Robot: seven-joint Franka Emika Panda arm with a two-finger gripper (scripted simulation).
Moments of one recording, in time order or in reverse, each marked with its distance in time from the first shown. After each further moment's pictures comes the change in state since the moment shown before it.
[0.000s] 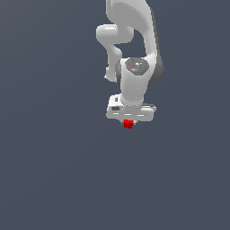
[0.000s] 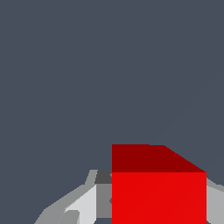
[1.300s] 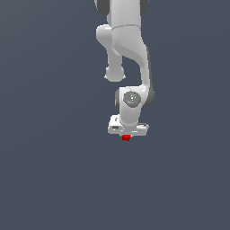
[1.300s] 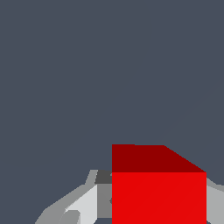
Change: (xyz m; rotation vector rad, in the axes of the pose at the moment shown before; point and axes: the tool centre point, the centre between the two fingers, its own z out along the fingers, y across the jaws) arm 0.002 0.000 0.129 0.000 0.000 0.000
